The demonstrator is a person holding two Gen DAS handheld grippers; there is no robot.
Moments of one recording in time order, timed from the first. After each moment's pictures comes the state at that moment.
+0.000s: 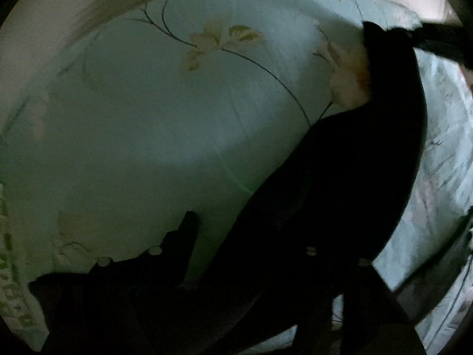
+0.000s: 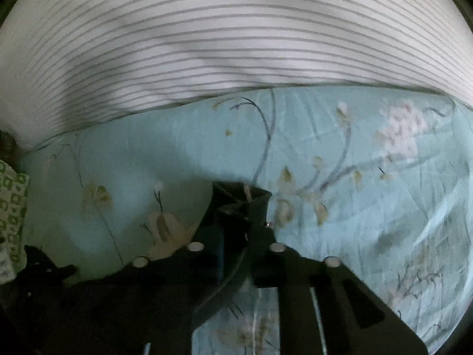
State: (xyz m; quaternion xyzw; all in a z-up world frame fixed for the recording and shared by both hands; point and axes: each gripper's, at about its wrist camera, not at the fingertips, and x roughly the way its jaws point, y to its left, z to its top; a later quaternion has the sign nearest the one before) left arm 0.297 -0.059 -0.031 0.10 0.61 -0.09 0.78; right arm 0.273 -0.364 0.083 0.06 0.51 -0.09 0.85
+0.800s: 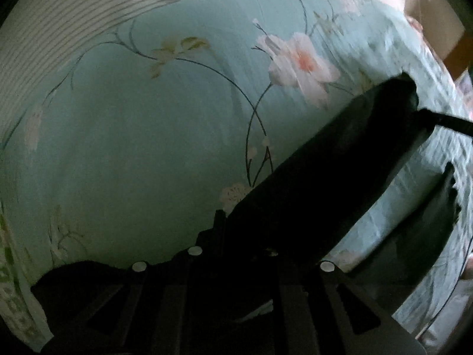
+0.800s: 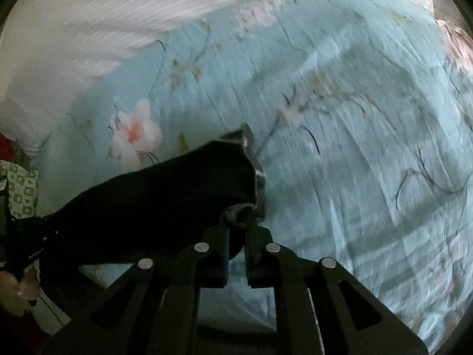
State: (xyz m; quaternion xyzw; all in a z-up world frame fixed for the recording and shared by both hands) left arm 0.253 -0.071 -0.017 0.15 0.59 -0.15 0.78; right arm 0.119 -0.428 0.076 0.14 0.53 -0.14 0.83
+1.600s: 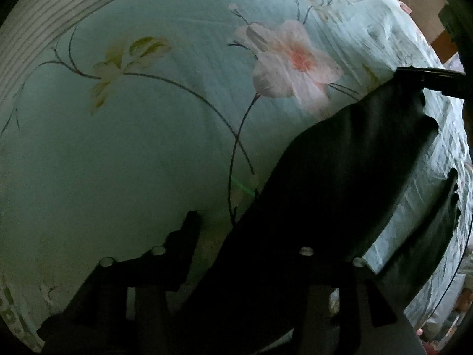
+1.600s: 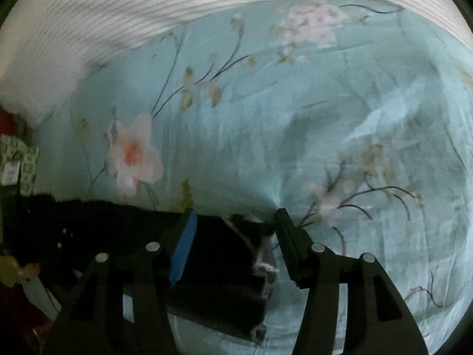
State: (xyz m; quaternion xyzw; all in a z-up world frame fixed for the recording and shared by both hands) left arm 0.334 -0.107 -0.048 0.15 0.62 -0.21 0.74; right arm 0.199 -0.432 0.070 0.08 0.57 -0.05 0.81
